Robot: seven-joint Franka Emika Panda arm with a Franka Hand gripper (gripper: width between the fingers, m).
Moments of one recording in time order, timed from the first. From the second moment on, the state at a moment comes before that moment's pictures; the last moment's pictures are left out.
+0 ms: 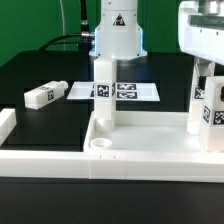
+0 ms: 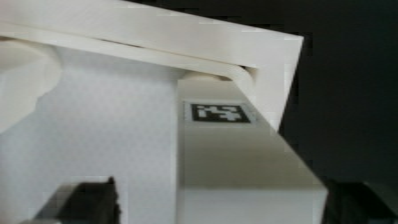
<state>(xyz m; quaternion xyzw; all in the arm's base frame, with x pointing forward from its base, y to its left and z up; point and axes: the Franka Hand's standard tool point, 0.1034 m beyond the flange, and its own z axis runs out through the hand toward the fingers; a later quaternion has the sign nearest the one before) 0.636 0.099 0.109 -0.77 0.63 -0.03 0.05</state>
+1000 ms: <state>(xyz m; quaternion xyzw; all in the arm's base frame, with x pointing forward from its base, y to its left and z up) 0.635 0.105 0.108 -0.97 0.22 -0.05 0.01</state>
